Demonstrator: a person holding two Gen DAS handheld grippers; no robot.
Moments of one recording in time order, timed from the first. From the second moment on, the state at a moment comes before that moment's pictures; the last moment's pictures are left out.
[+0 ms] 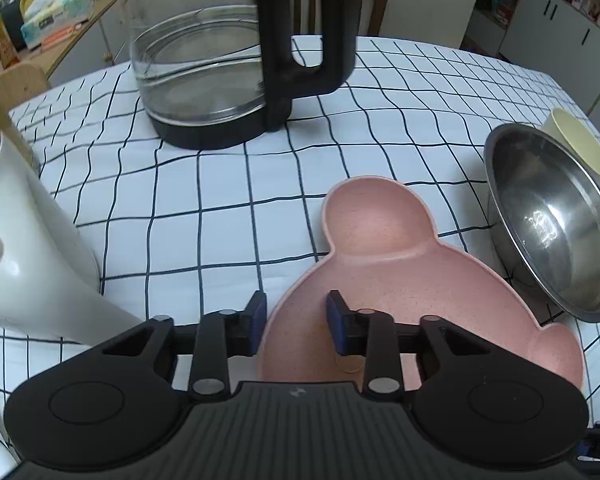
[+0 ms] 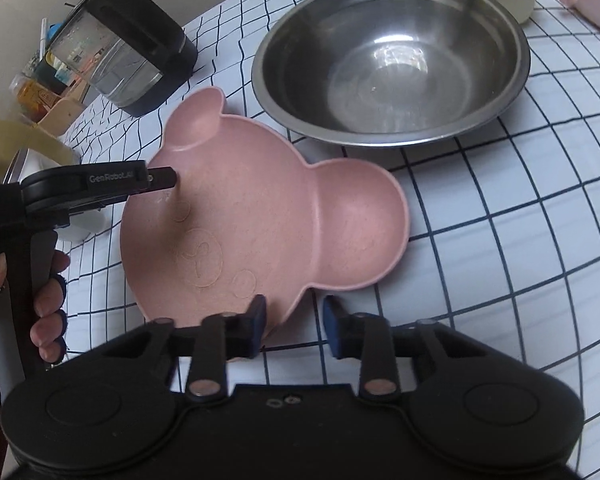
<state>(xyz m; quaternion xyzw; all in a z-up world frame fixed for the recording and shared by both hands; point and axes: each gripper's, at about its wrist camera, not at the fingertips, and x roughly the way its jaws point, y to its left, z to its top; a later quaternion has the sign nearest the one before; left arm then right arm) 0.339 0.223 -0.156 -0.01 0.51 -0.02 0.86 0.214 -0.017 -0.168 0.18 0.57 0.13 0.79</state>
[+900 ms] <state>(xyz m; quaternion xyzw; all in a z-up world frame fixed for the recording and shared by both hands) 0.232 0.175 -0.120 -0.04 0.50 -0.05 0.86 0.157 -0.079 -0.141 0.15 0.56 0.17 0.80</state>
